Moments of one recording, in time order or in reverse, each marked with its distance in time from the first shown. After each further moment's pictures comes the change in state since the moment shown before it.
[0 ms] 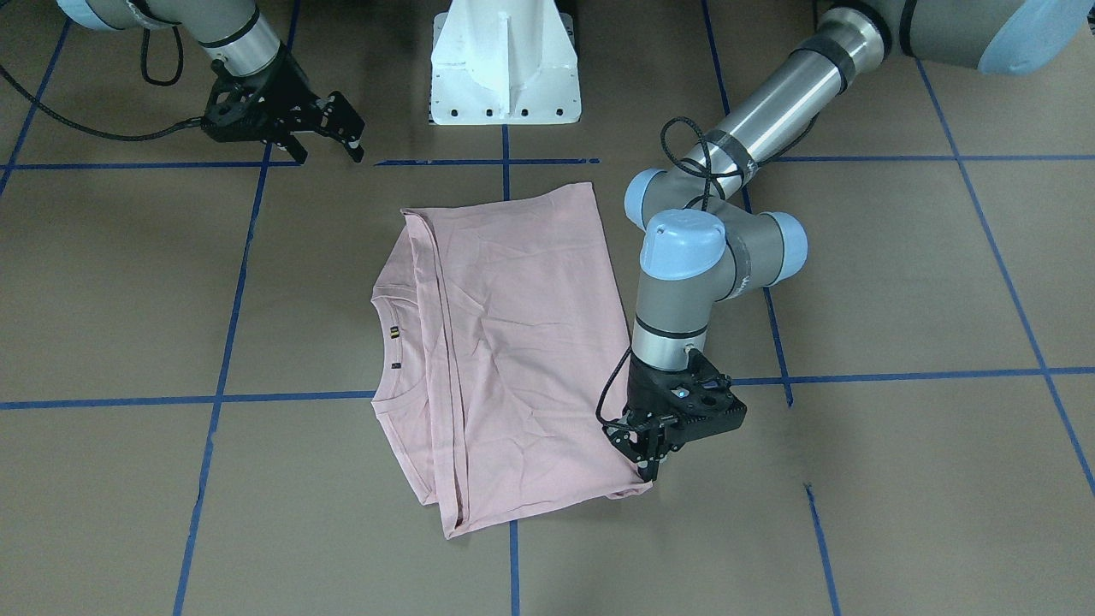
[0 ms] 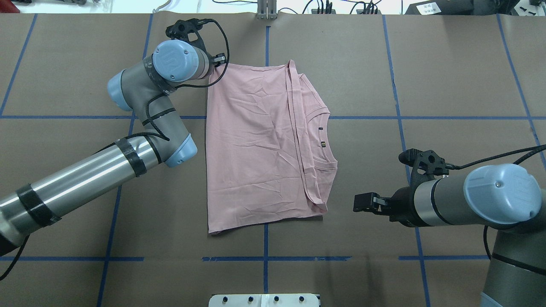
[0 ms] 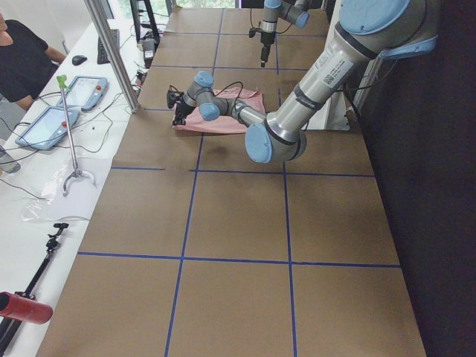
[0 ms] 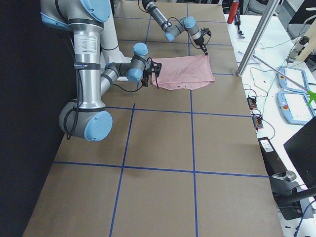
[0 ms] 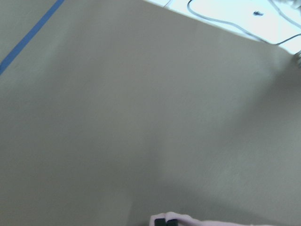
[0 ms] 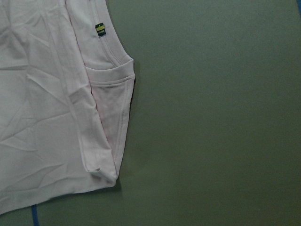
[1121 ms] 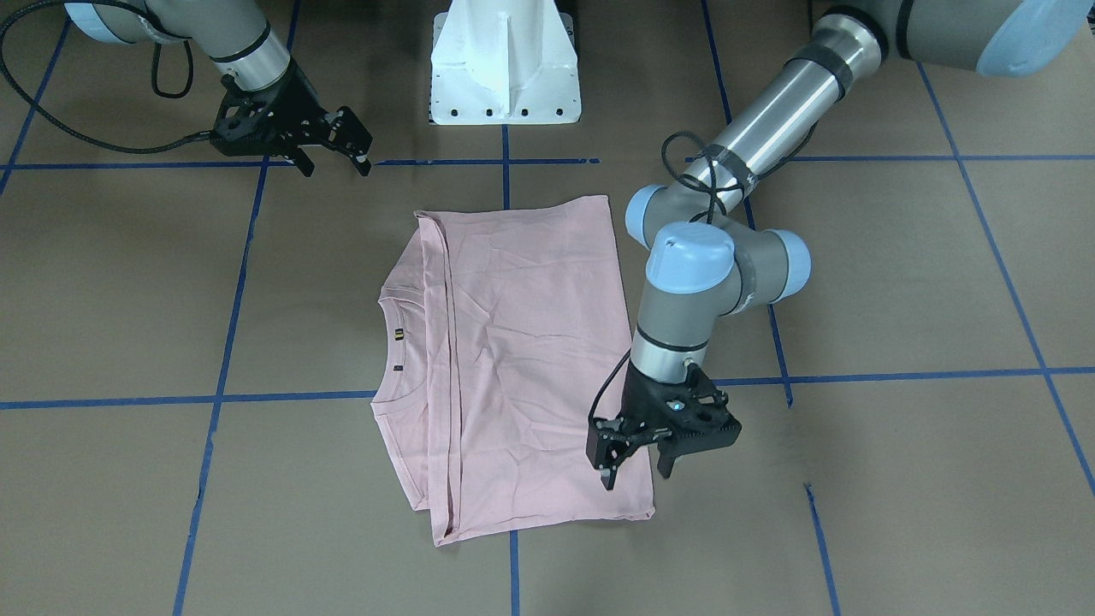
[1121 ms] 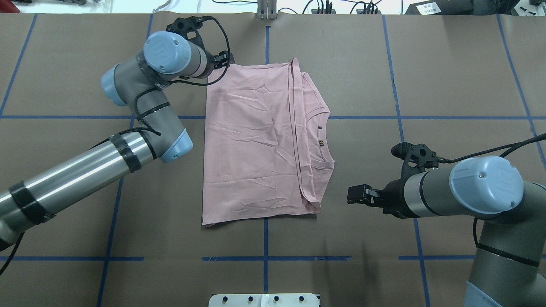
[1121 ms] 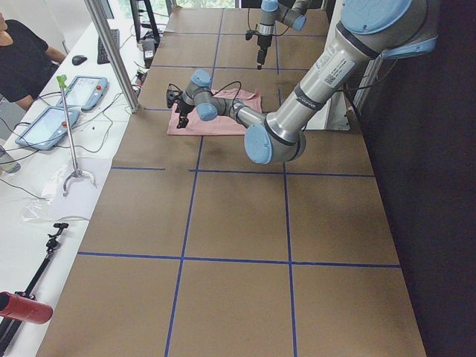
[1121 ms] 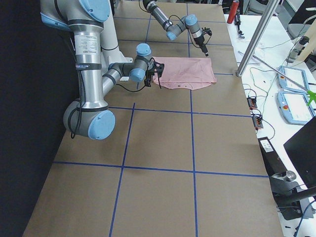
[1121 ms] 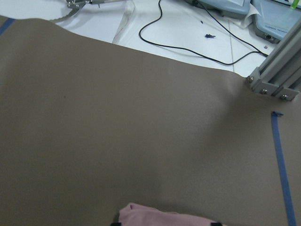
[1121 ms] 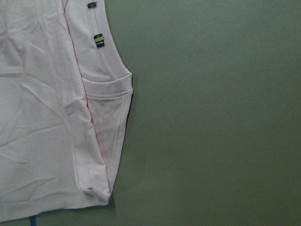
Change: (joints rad) left arm -0.017 0.070 -0.157 0.071 -0.178 -0.055; right arm 0.021 0.049 -0.051 -0.010 0.000 -0.001
